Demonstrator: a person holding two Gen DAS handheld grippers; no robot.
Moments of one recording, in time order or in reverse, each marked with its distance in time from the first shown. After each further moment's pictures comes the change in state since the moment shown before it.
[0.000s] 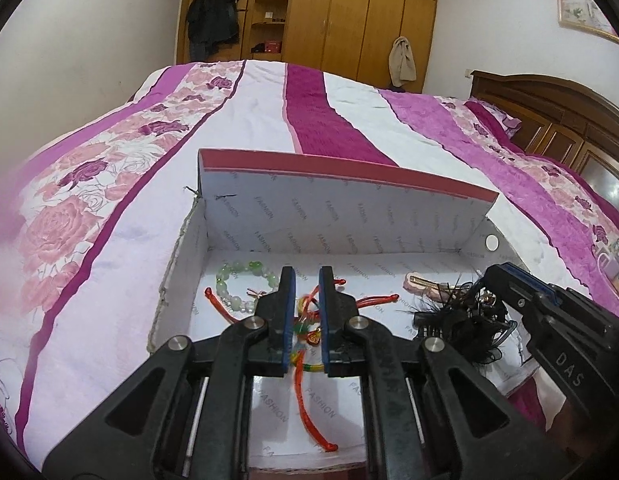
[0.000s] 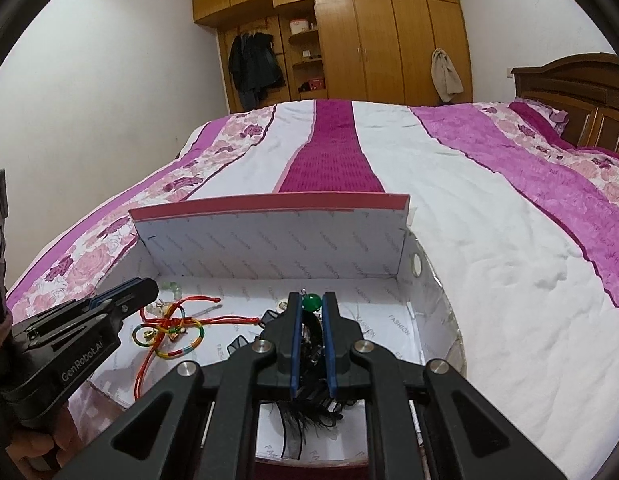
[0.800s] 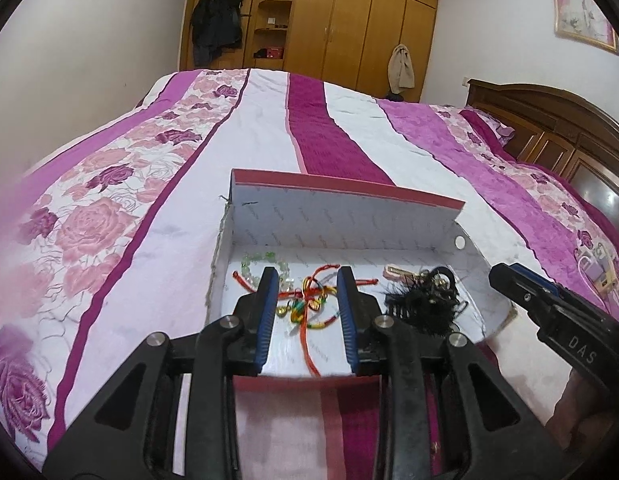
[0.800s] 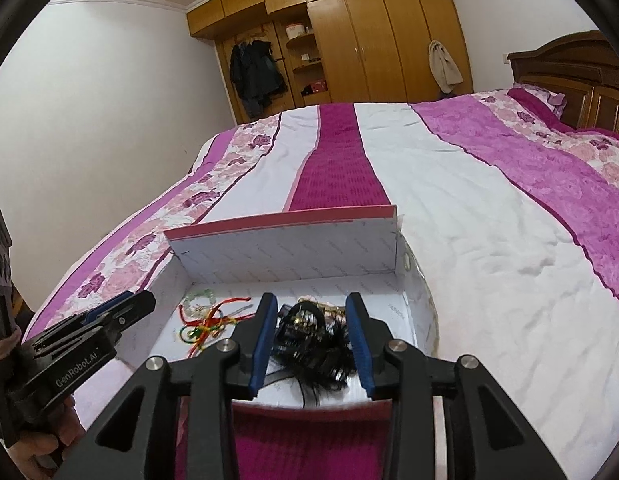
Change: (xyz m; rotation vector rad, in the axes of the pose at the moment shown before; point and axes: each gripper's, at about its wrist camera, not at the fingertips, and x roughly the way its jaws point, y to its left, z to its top) left arm -0.062 0.007 -0.001 -0.013 -0.013 -0.010; right arm -0.054 -0.005 0.004 0.069 -0.003 0.059
